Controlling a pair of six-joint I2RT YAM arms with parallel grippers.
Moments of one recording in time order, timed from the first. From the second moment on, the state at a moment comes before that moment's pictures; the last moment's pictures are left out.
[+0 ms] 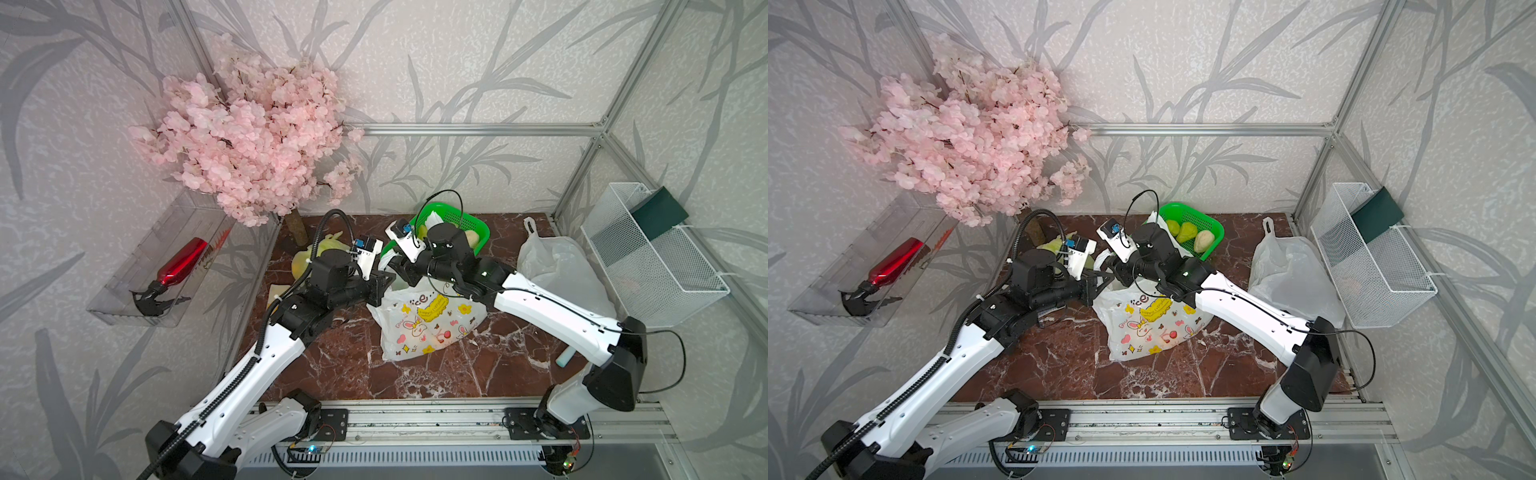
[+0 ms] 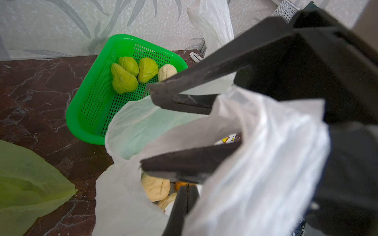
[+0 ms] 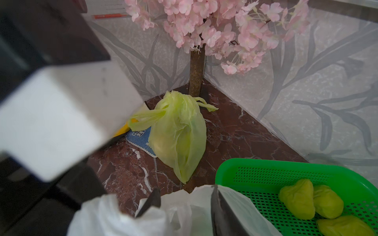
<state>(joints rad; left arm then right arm) -0.50 1.01 1.00 -0.44 0.34 -0.29 0.87 1.59 1.49 -0.28 -0.09 -0.07</state>
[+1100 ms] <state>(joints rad) -0.45 0.99 0.85 0.11 0.43 -0.01 0.79 1.53 1.68 -0.37 -0.53 0.00</state>
